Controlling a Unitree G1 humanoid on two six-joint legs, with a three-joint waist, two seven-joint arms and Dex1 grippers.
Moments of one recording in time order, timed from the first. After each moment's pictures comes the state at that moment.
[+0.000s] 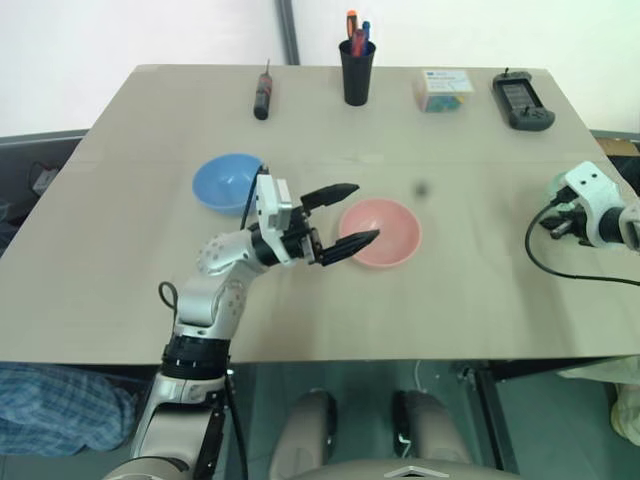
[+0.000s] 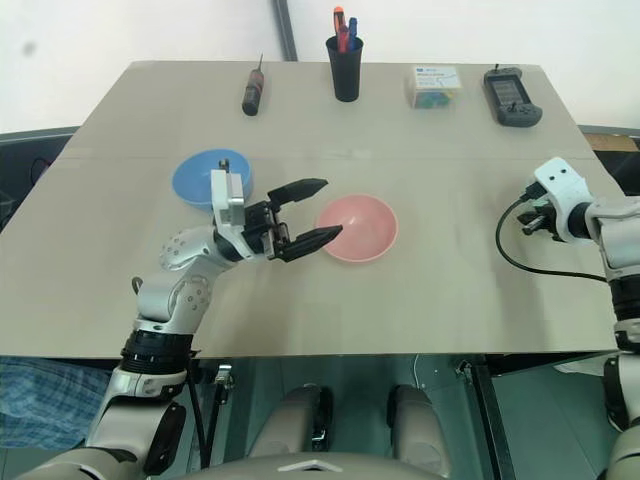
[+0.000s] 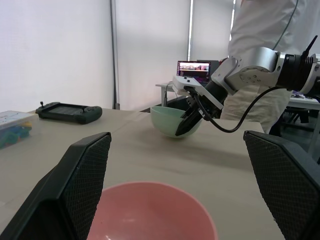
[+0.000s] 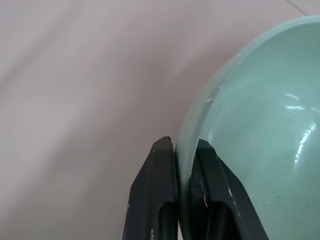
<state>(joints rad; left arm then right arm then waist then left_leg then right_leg) -0.44 0.37 -0.01 -0.04 -0.55 0.16 -1.07 -0.68 -0.90 0.09 0.35 -0.01 0.63 0.94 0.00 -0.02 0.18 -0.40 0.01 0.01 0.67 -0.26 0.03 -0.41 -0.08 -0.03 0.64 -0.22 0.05</state>
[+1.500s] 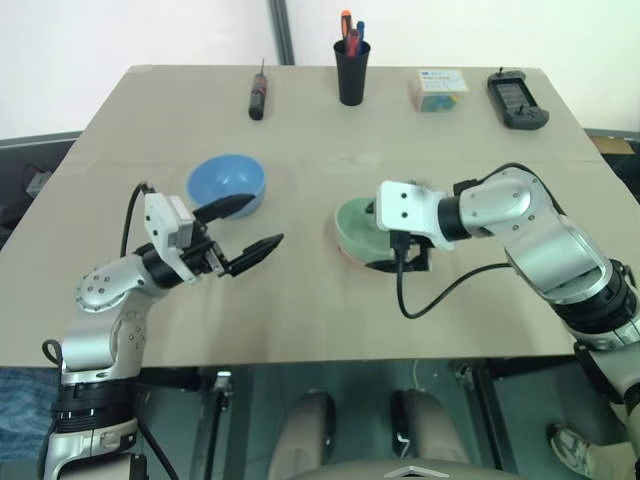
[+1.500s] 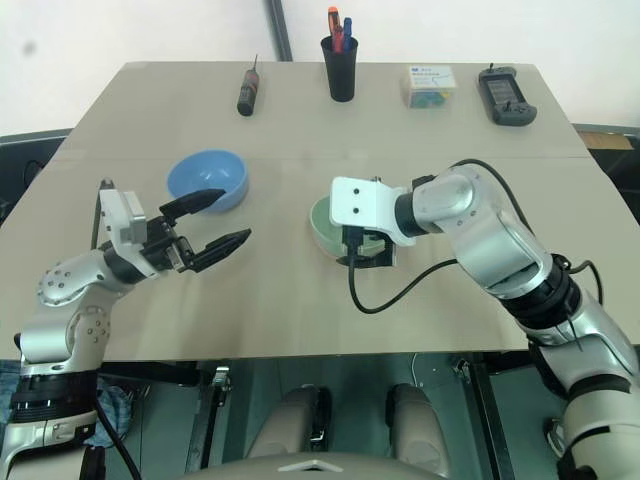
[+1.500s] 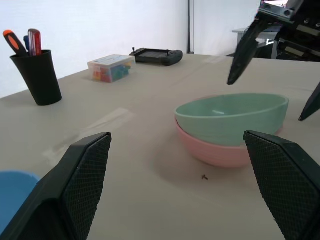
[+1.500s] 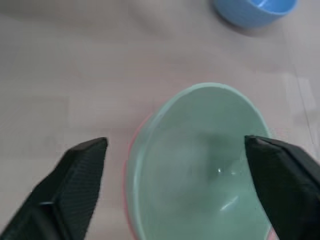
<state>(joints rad) -0.23 0.64 0.26 -0.09 -0.55 0.13 -1.04 -0.88 -0.60 0.42 -0.38 0.07 0.87 1.07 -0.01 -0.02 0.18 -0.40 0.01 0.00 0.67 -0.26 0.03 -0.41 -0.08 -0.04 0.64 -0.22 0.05</state>
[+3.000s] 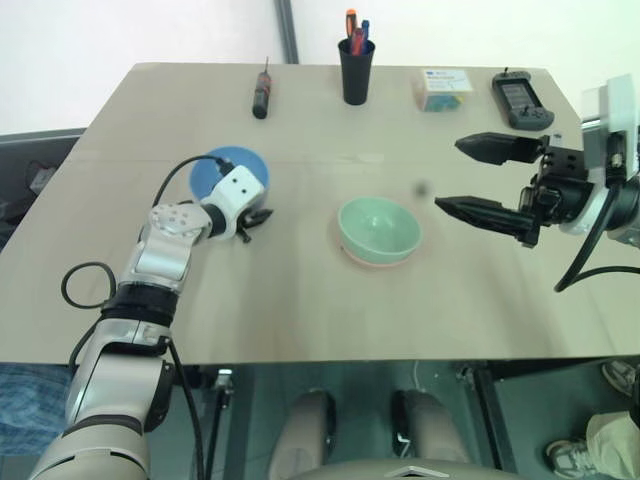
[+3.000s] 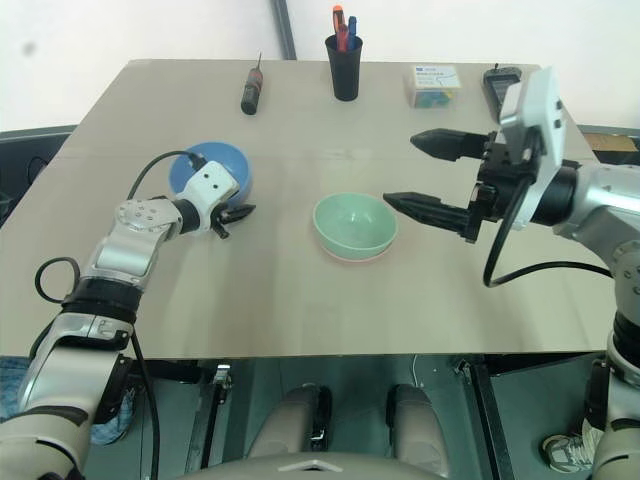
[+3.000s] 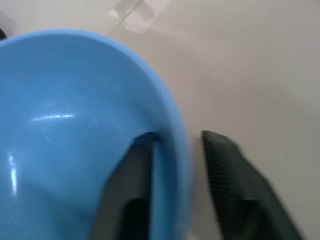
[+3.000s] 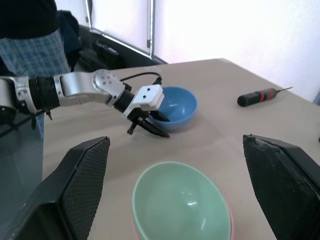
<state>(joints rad) -0.72 0.68 -0.13 0.52 0.06 0.16 -0.75 -0.62 -0.79 -0.29 -0.52 0.90 0.95 0.82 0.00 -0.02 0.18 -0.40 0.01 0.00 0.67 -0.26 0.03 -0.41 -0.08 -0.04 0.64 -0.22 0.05</state>
